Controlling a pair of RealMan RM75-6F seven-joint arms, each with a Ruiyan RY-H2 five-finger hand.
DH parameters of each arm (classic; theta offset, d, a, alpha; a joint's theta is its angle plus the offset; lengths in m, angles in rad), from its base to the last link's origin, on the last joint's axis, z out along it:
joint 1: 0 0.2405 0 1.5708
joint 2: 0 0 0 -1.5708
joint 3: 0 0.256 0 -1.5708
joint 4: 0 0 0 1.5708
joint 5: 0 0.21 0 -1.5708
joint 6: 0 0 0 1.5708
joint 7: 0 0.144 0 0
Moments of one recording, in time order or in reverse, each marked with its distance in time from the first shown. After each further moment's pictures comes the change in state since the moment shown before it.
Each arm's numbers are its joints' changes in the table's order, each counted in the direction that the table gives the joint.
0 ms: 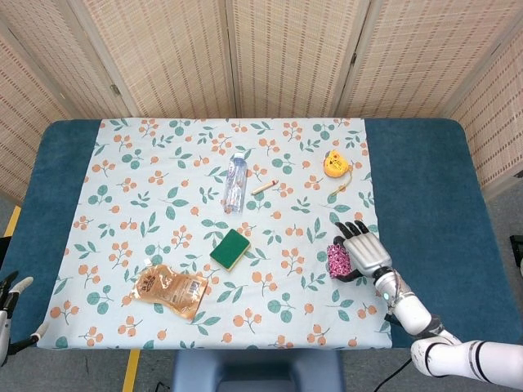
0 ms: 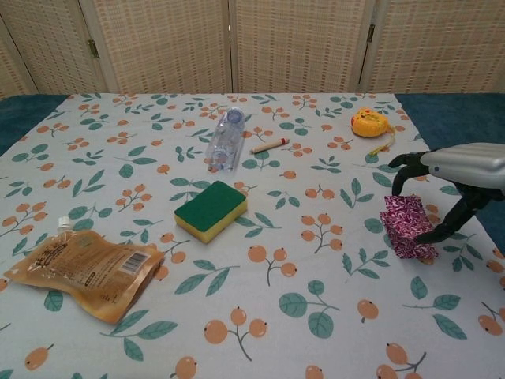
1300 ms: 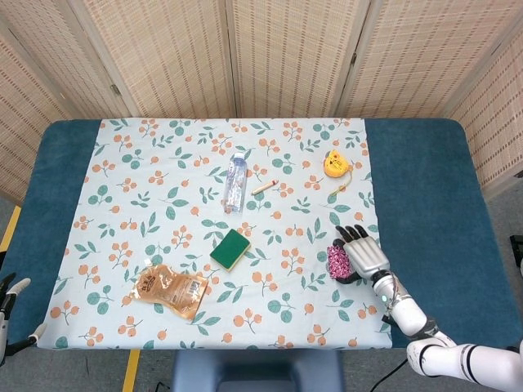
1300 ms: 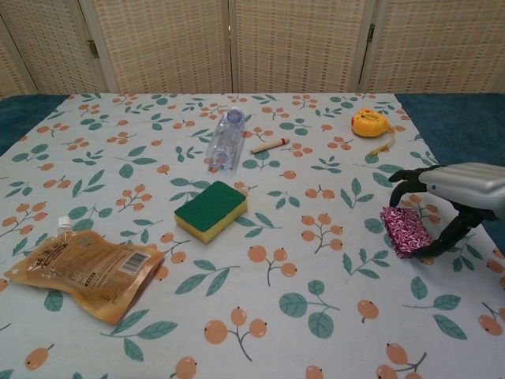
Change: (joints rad) left arm 0.003 0.009 0.000 0.036 -0.008 -0.004 -0.035; right arm -0.061 0.099 0.042 0.138 -0.075 -0.046 0.038
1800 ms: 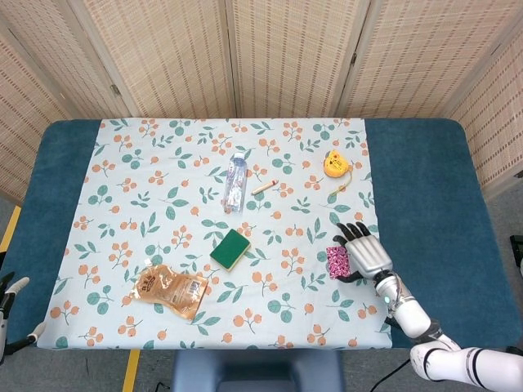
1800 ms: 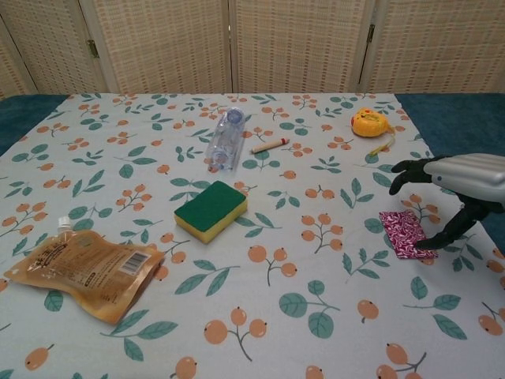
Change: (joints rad) left arm -0.002 -0.004 -0.006 -0.003 -0.002 0.001 0.001; right arm -0.028 -0.041 0.011 -0.061 -0.040 0.065 0.002
